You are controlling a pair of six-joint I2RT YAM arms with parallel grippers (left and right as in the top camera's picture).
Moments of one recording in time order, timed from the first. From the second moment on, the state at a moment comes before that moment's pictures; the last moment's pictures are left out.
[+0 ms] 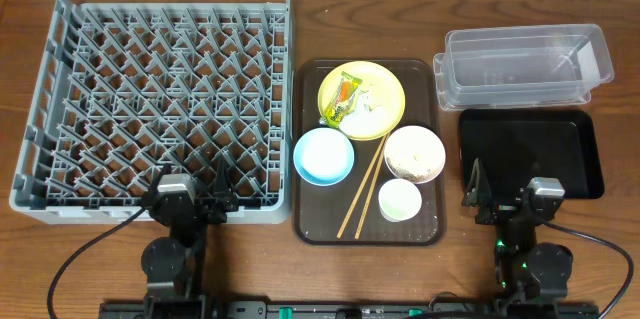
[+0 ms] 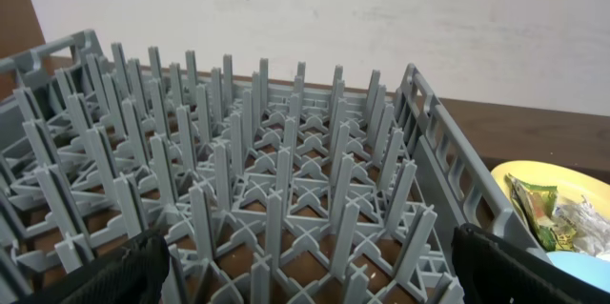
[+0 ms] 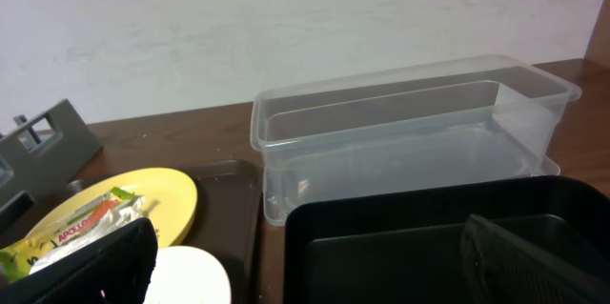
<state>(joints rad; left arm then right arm) 0.02 0.02 0.01 -0.11 0.01 -0.13 0.01 0.01 0.01 -0.05 0.02 0.16</state>
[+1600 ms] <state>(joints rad) 0.02 0.81 0.81 -0.94 0.02 -0.15 0.08 1.34 1.08 -0.54 -0.41 0.05</state>
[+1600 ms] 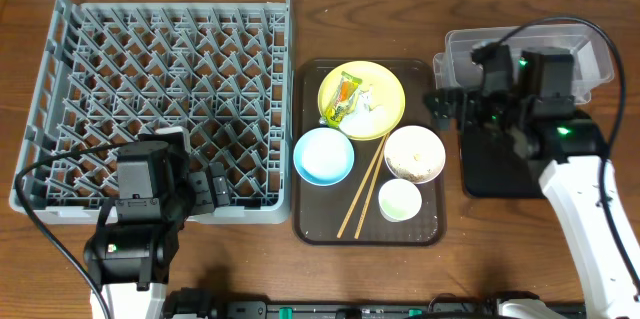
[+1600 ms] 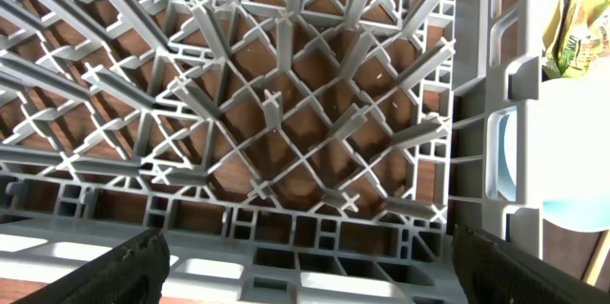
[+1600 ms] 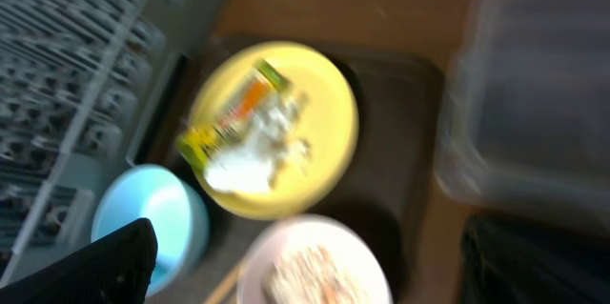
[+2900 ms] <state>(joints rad) 0.02 0.81 0.81 -0.92 0.02 -0.15 0.45 1.78 1.09 -0.20 0.00 0.41</state>
